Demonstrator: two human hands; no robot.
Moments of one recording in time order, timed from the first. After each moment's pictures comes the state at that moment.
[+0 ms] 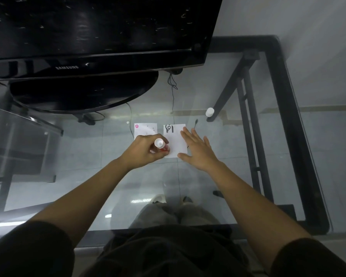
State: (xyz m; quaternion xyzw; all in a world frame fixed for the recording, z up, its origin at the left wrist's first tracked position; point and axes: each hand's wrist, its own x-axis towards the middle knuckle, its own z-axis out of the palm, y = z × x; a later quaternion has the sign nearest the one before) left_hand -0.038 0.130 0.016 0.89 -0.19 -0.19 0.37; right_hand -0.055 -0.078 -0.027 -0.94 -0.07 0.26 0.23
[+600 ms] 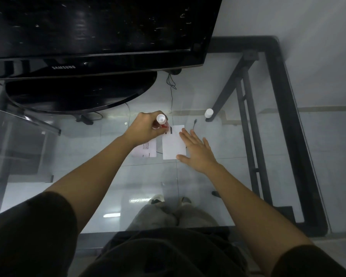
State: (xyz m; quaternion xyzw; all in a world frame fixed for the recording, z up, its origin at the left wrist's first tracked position) left_hand 0.020 0.113 0.019 0.92 -0.16 -0.14 0.34; right_hand -0.054 -0.077 -0.025 -0.94 -0.07 0.26 0.21
